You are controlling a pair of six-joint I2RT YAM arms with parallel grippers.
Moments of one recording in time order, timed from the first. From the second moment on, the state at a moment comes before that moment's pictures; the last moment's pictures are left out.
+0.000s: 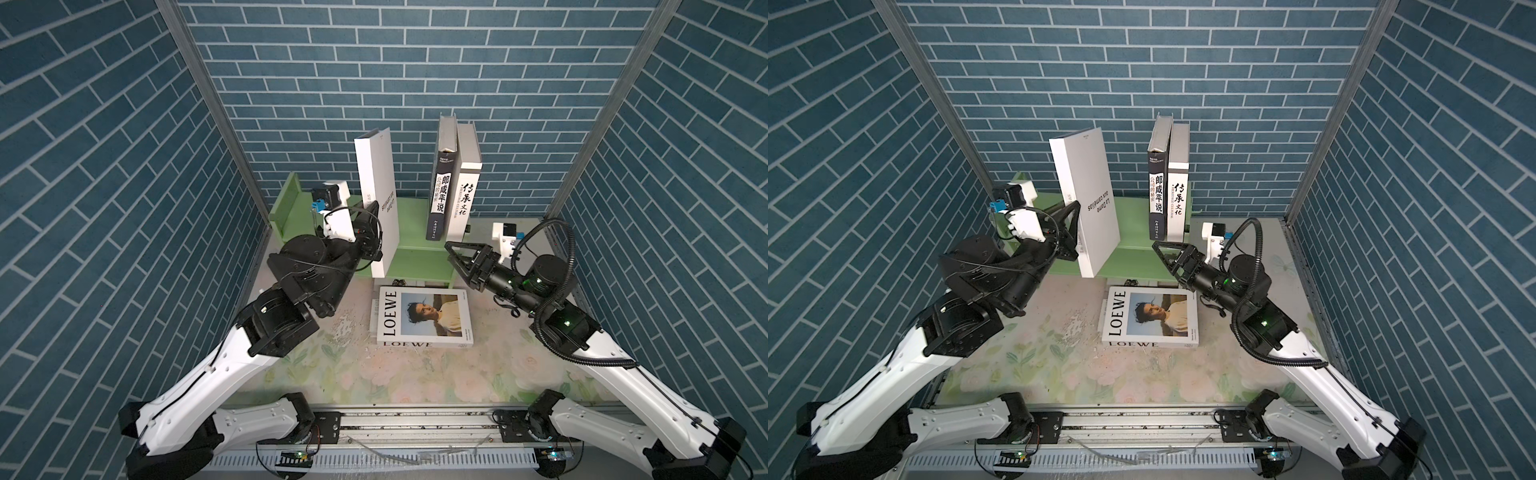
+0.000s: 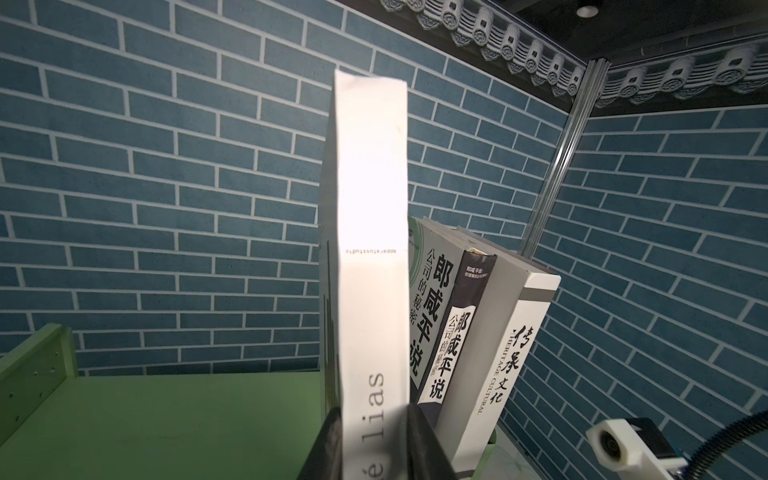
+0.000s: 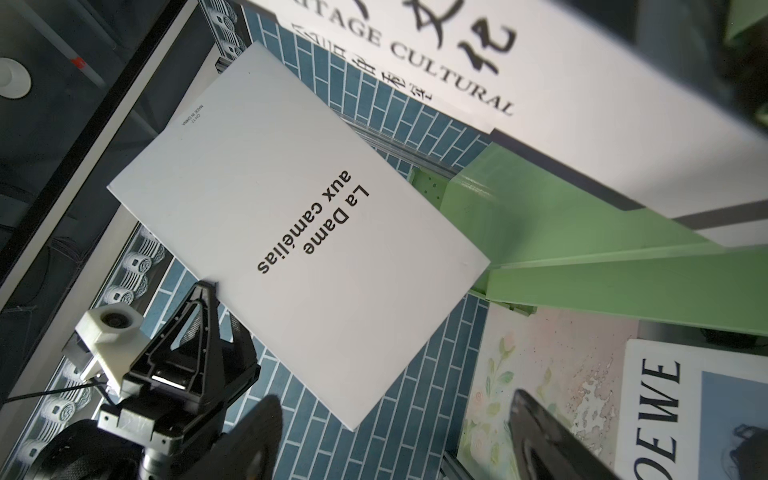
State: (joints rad) left arm -0.93 1.10 1.48 -0.20 -0.56 -0.14; right arm 0.71 0.93 0.99 0.01 -0.28 1.15
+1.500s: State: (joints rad) left arm -0.69 1.44 1.18 0.60 -0.14 -0.11; right arm 0.51 0.97 1.20 -0.55 -0.15 1.05
